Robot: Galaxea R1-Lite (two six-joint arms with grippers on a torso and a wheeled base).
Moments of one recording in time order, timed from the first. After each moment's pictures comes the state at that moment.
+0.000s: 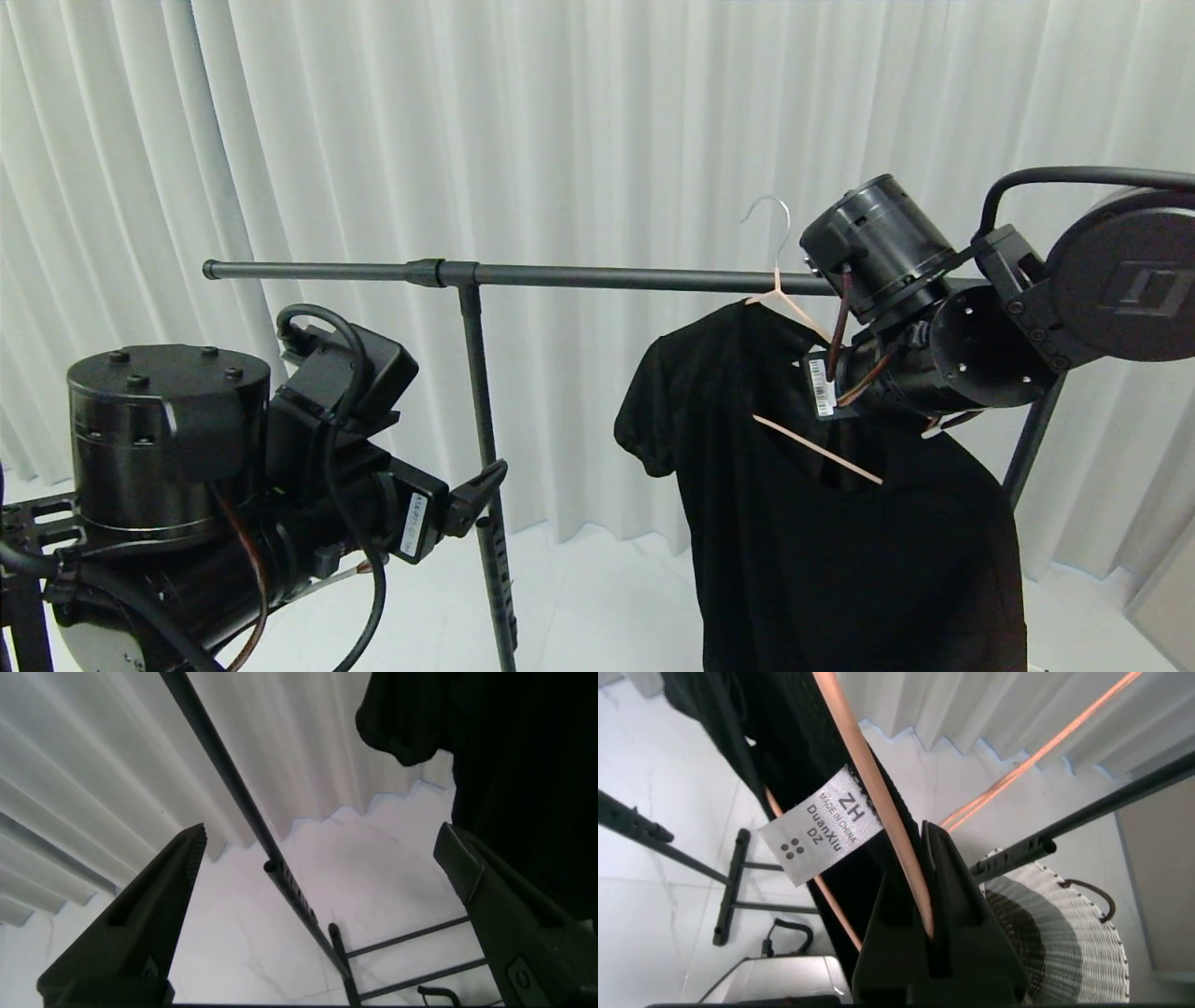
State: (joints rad) left arm -0.58 1.39 -0.58 -0.40 0.25 0.15; right arm 0.78 1.82 -1.58 0.65 -0.62 0.49
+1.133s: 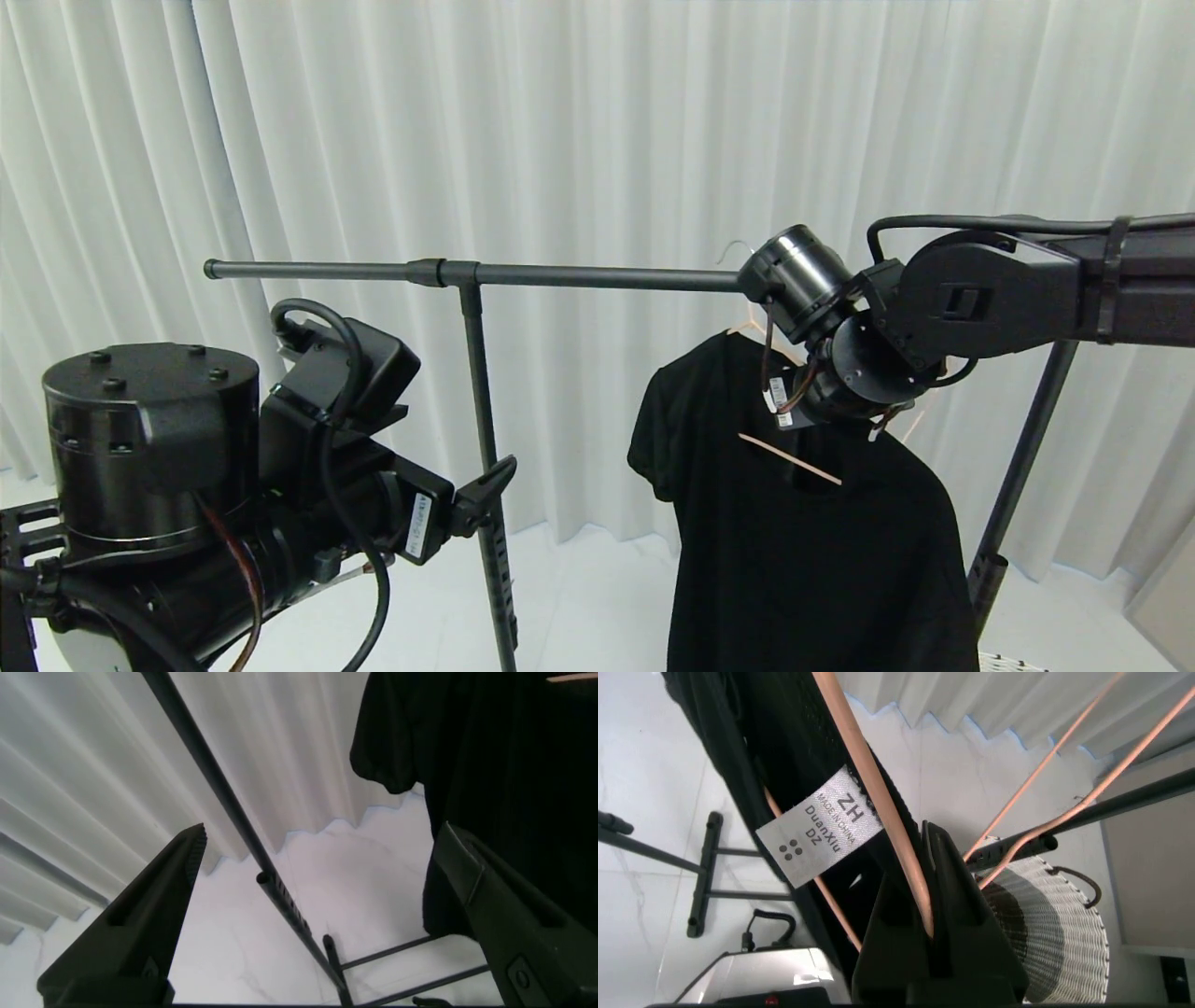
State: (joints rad) left arm -0.61 1.38 -0.58 -0.42 0.25 0.15; right arm 0.74 1.99 -1.71 0.72 -0.62 0.49
